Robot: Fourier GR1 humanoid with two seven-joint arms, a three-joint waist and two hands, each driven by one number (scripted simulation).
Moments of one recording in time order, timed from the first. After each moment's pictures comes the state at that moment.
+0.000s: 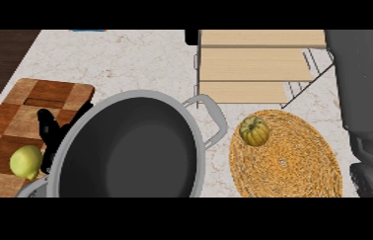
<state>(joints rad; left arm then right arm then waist) -0.07 0.18 0.08 -1.37 0.12 0.00 0.29 -1.19 -0.29 -0.12 -1.19 0.71 0.25 0.55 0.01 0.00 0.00</state>
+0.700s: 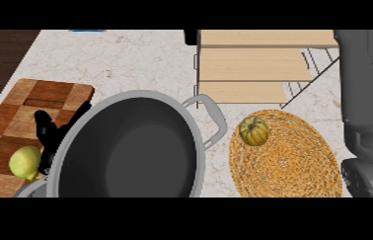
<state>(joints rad) -0.06 0.18 0.10 -1.36 0.12 -0.02 0.28 -1.23 -0.25 -0.22 -1.16 0.67 0.11 0.61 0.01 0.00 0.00</state>
